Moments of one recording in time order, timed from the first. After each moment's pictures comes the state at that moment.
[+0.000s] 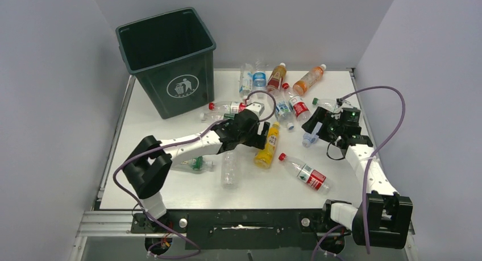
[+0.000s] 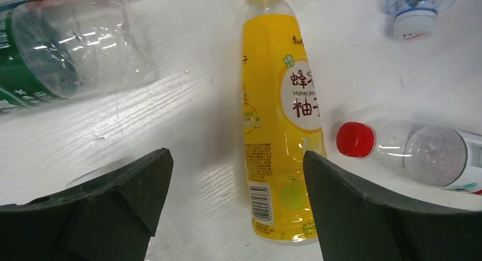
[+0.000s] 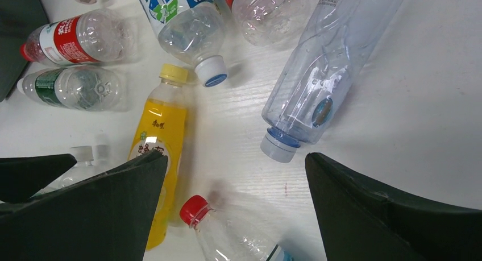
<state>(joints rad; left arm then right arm) -0.89 1.72 1.18 -0.16 -0.16 -0.47 -0.10 1.15 0.73 -0.31 -0.29 0.38</state>
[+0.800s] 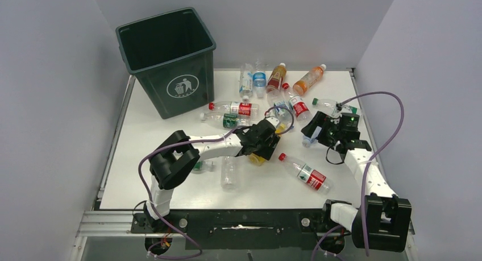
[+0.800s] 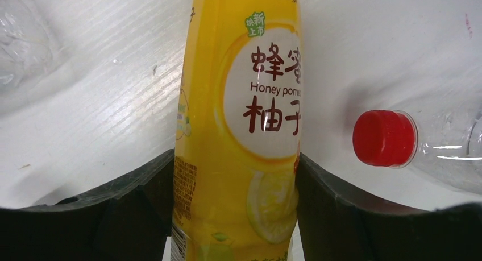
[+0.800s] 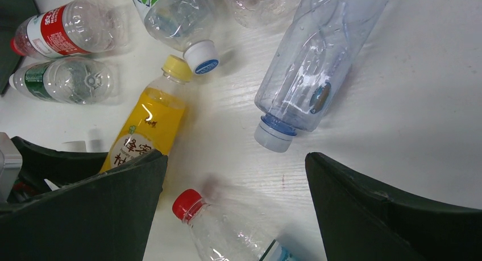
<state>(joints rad) -0.99 1.98 1.32 -0.24 -0.19 -0.38 -0.10 1.12 0.66 -0.28 -0.30 0.40</state>
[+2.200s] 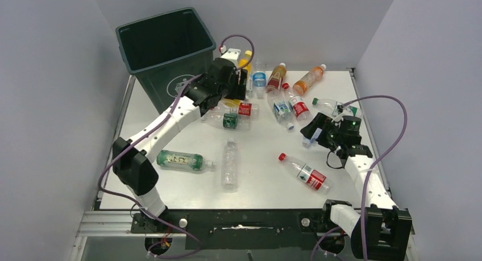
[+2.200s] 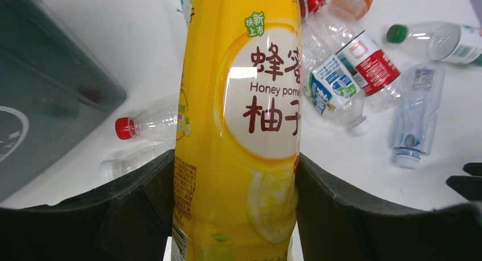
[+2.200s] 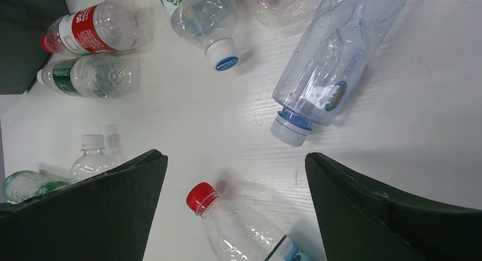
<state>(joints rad) -0.67 1.74 1.68 -0.51 -0.23 -0.31 -0.10 1.03 0.62 -0.26 -0.33 0.42</state>
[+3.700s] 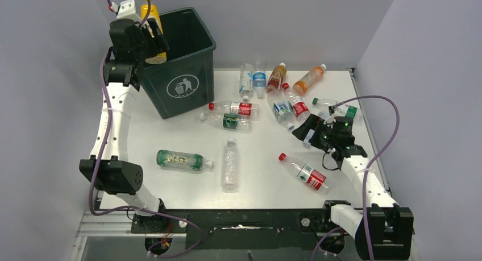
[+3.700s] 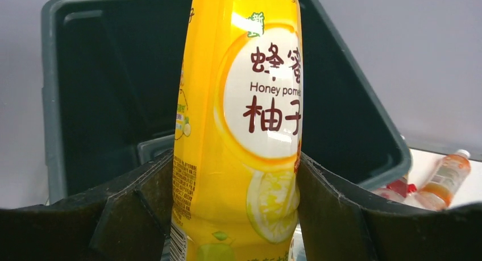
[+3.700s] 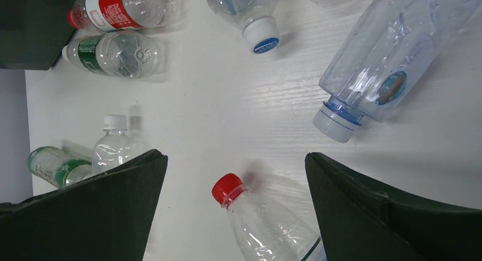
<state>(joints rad) -0.06 1.62 1.93 -0.51 -0.09 -0.28 -0.01 1.04 0.59 -0.22 -0.36 0.48</state>
